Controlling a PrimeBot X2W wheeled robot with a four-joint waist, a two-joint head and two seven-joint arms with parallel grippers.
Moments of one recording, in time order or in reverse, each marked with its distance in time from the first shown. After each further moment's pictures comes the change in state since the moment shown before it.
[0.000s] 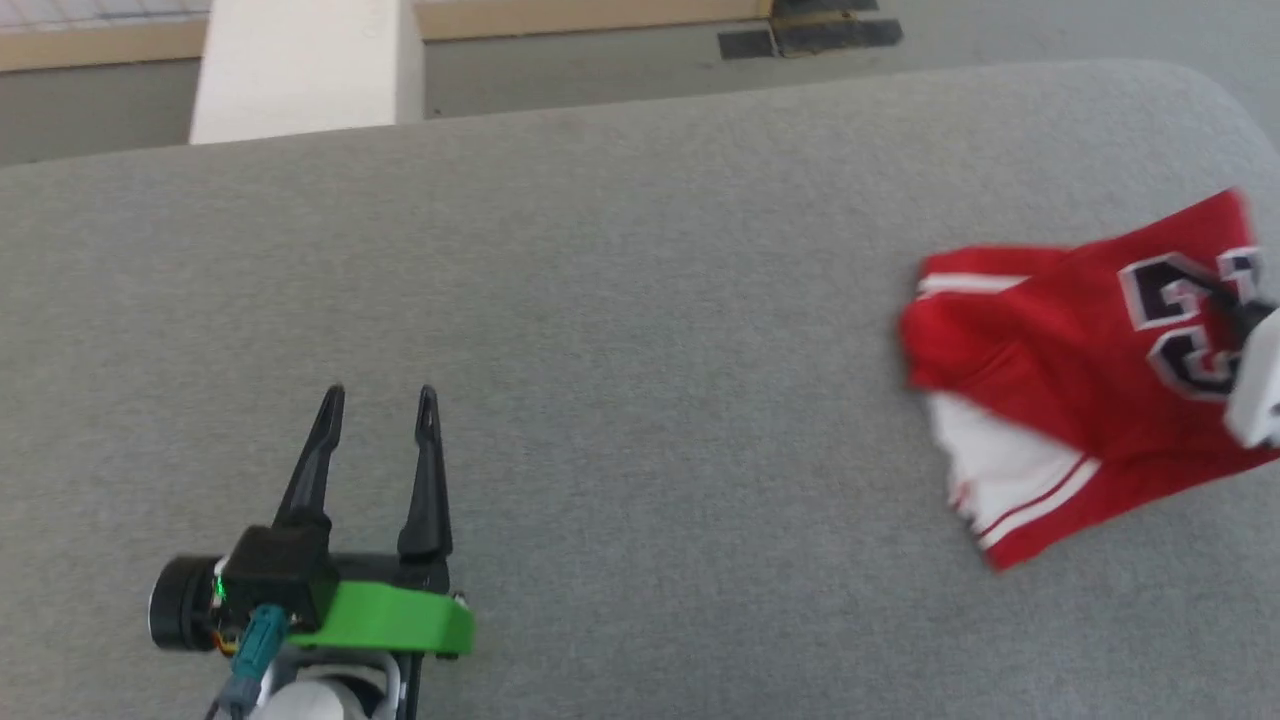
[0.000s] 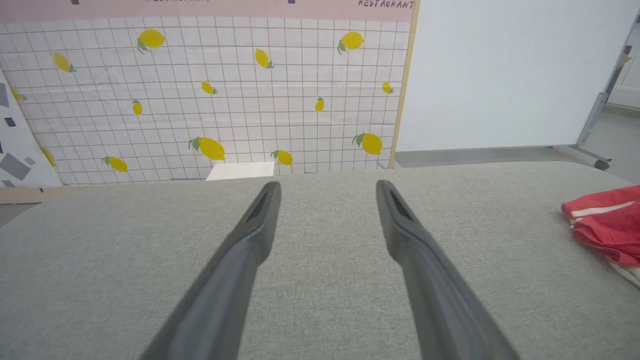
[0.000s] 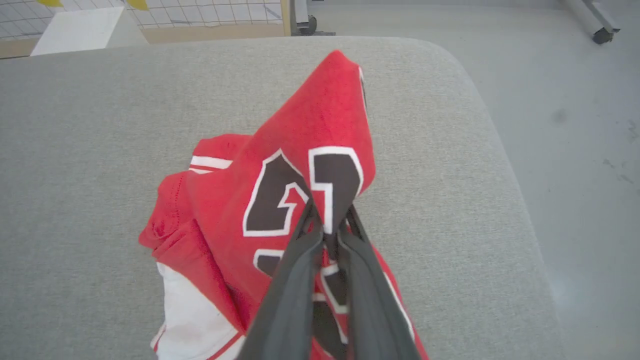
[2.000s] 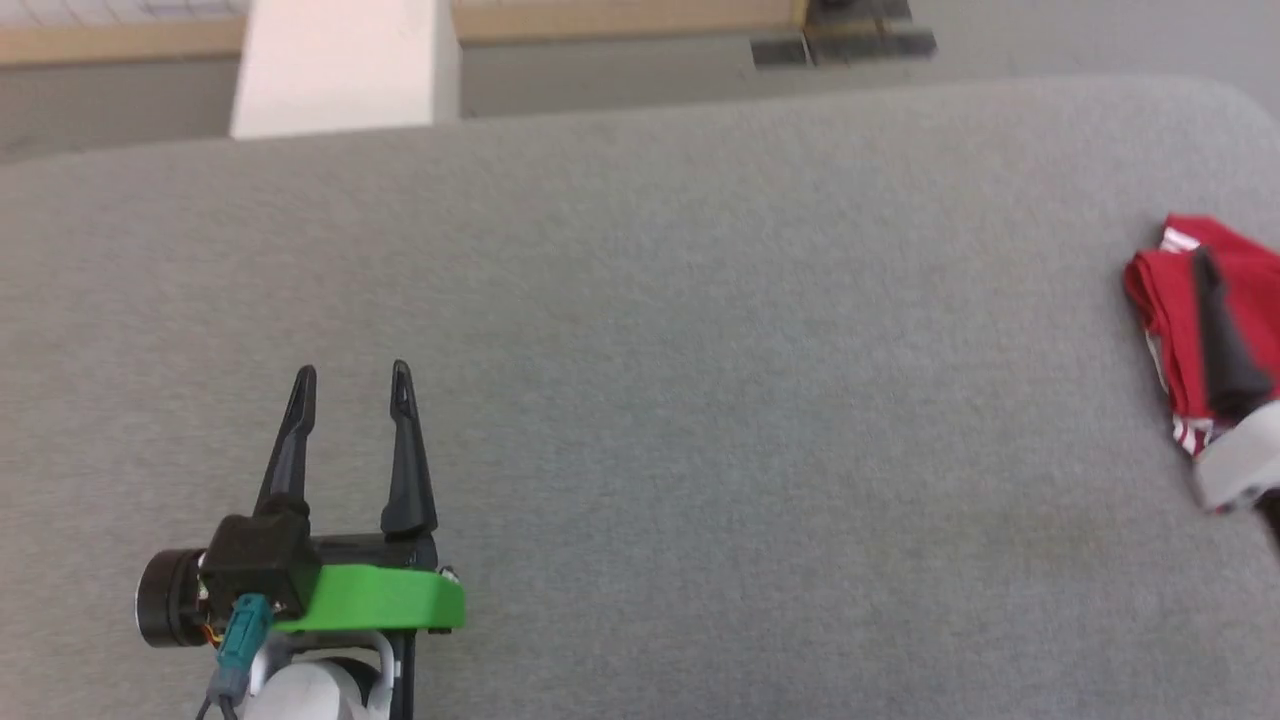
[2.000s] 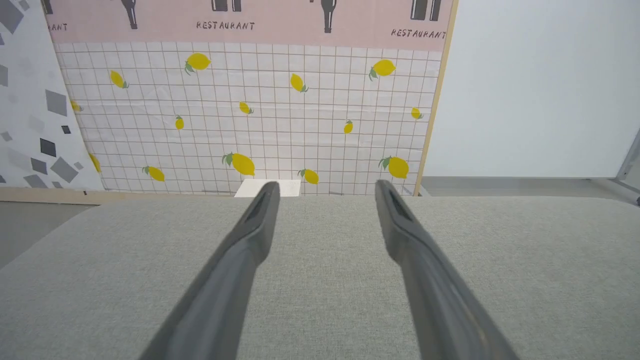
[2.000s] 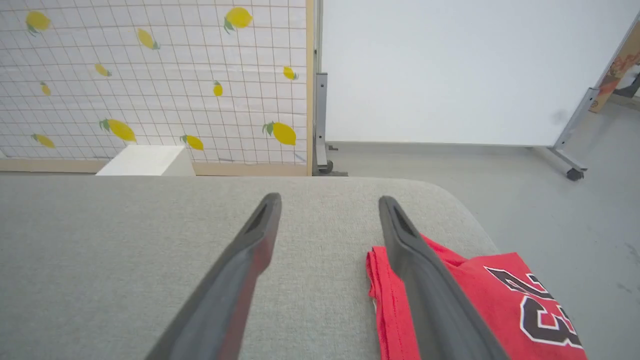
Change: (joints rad) left arm -0.036 -0.008 0.011 0.010 -0.022 0.051 -0.031; right arm 0.193 0.127 -0.062 -0.246 -0.096 0.000 -0.458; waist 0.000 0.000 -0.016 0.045
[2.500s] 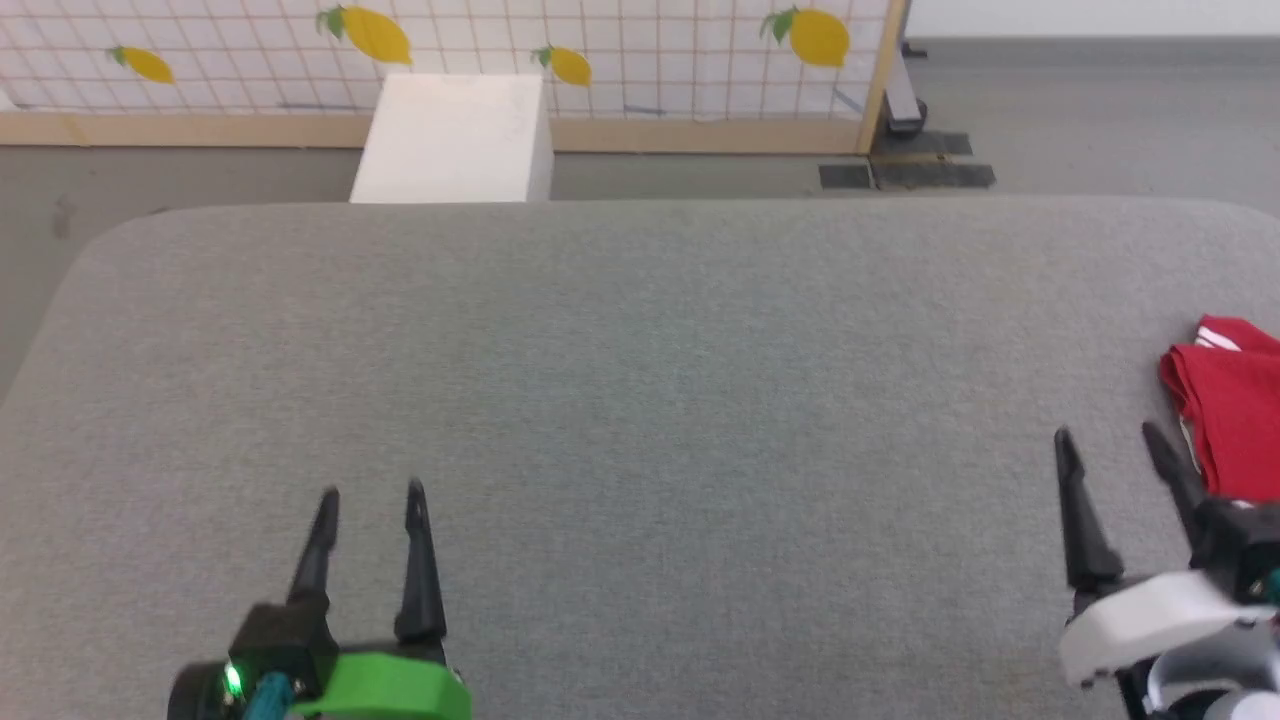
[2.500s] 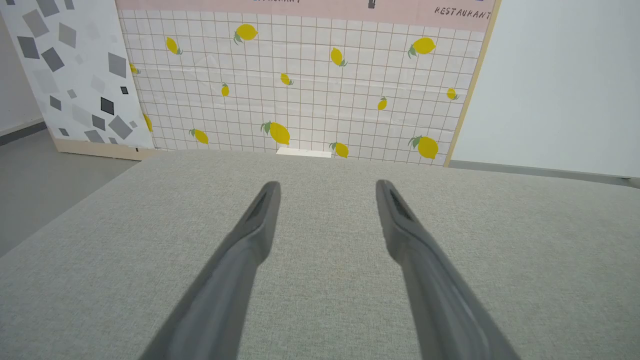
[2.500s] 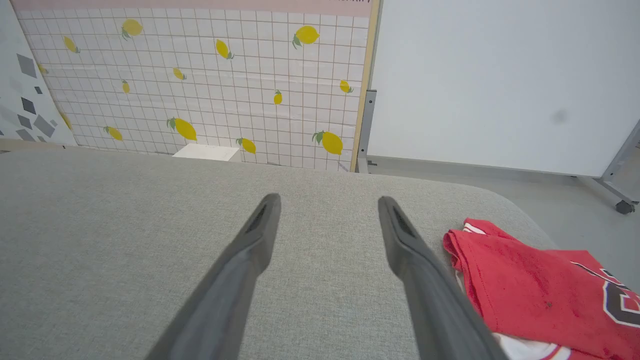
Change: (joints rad) left arm 0.138 -0.010 -0.006 0.064 -0.040 -0.005 -0.002; right arm 0.271 0.187 0.072 -0.007 -0.217 0.000 -0.233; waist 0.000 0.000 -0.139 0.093
